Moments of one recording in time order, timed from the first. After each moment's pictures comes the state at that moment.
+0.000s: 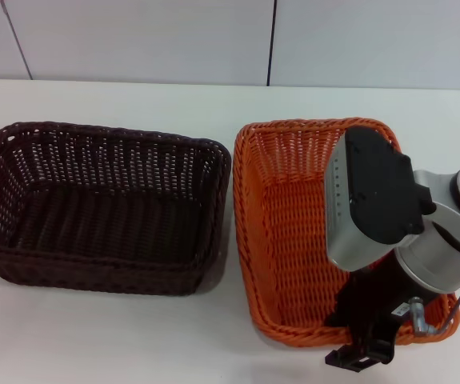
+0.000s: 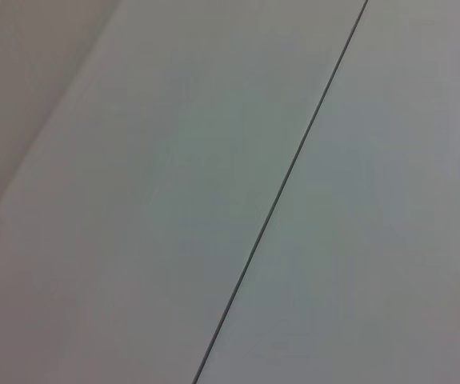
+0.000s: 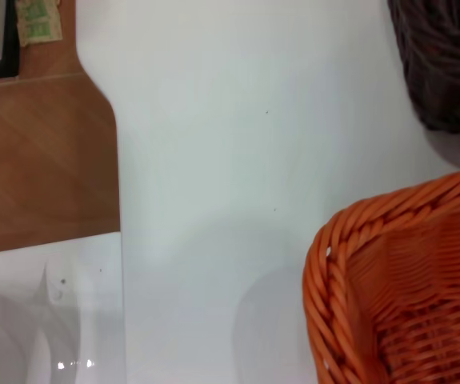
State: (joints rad) left arm -0.24 -2.06 -2.88 -0.91 1.07 -0.90 1.77; right arm 0.63 2.07 1.48 1.50 -2.43 1.77 -0.84
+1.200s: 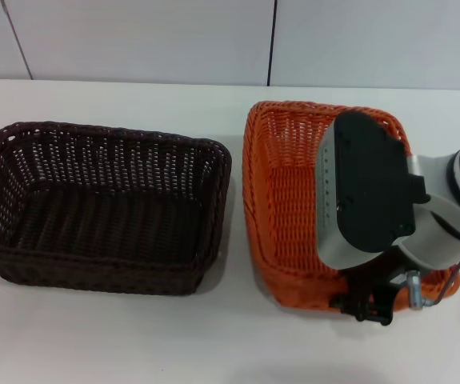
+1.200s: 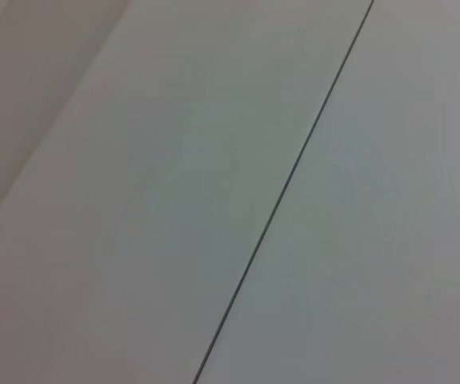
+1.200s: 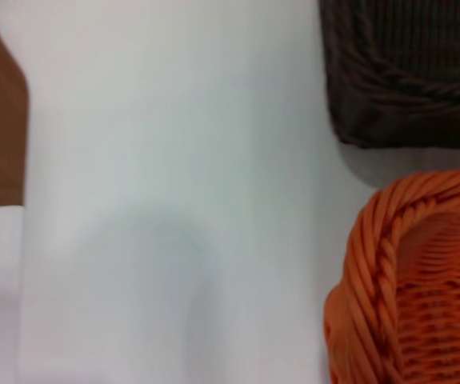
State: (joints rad) left arm -0.21 -2.06 -2.88 -0.90 1.04 -0.95 1.77; right arm 0.62 2.07 1.41 1.66 -2.58 1.74 -0.81
